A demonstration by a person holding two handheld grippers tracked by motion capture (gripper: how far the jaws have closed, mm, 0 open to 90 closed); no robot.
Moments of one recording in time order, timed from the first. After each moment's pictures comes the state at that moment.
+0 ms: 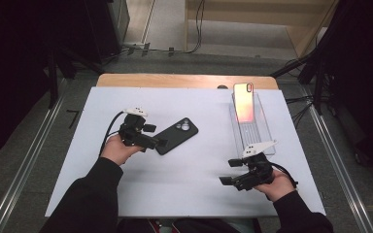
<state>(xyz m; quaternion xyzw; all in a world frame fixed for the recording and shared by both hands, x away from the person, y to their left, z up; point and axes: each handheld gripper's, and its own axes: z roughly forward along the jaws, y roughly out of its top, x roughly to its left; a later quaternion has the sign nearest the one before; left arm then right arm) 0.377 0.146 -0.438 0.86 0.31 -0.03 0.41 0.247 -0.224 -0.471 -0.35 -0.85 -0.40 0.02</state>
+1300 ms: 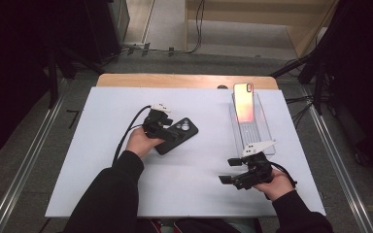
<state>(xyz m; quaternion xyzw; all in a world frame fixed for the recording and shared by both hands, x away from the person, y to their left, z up) 0.411 0.095 -0.473 0.86 0.30 0.00 0.40 0.249 -0.224 -0.473 -0.35 -0.84 -0.41 0.02</state>
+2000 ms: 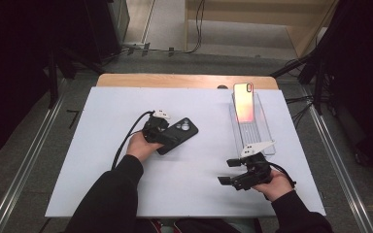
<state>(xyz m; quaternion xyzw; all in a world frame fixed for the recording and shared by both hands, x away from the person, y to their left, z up) 0.410 0.097 -0.503 0.88 0.30 0.05 0.36 0.249 -0.221 -0.472 -0.35 -0.85 -0.40 0.02</state>
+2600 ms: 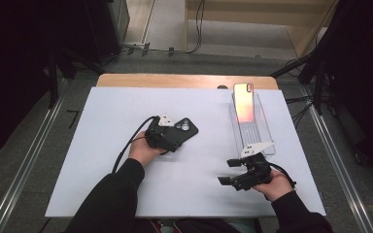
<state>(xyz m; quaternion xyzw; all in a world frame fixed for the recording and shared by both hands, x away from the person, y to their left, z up) 0.398 0.090 -0.512 0.89 0.27 0.12 0.35 0.248 -0.221 -0.473 -0.35 -0.85 -0.40 0.02</state>
